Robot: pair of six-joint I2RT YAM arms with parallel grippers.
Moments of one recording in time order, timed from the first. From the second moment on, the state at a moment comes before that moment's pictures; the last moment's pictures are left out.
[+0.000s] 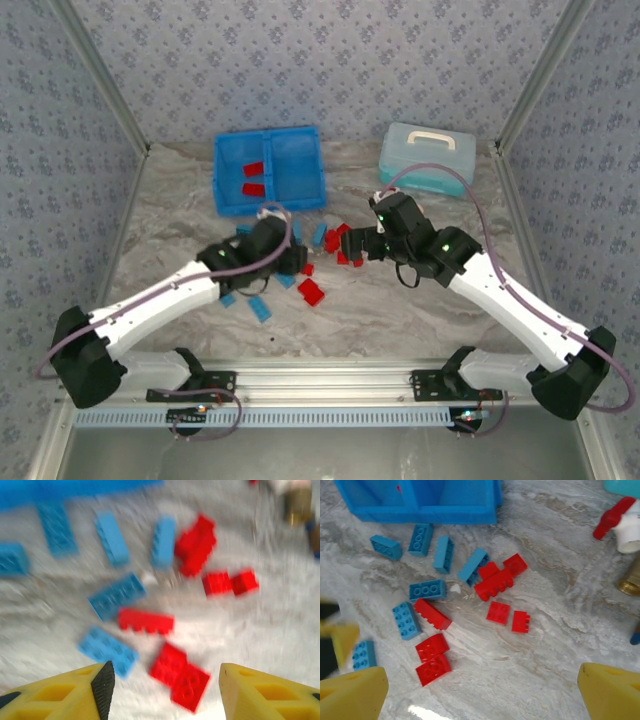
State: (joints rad) left arm -0.90 1.25 0.96 -0.59 -0.23 -0.61; right arm 0.74 1.16 1.16 -0.80 0.15 0.46
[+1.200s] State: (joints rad) left arm -1.16 1.79 1.04 -0.49 -0.28 -0.49; right arm 0.63 0.96 0.99 -0.76 0.15 0.59
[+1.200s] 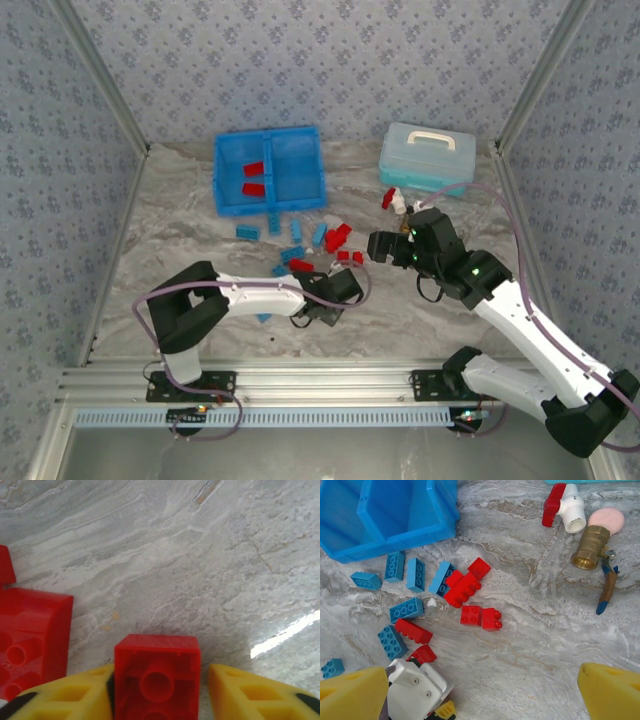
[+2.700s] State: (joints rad) left arm -0.27 2.10 1.77 -0.61 -0.28 -0.32; right arm 0.61 0.86 0.98 -0.77 0.14 0.61
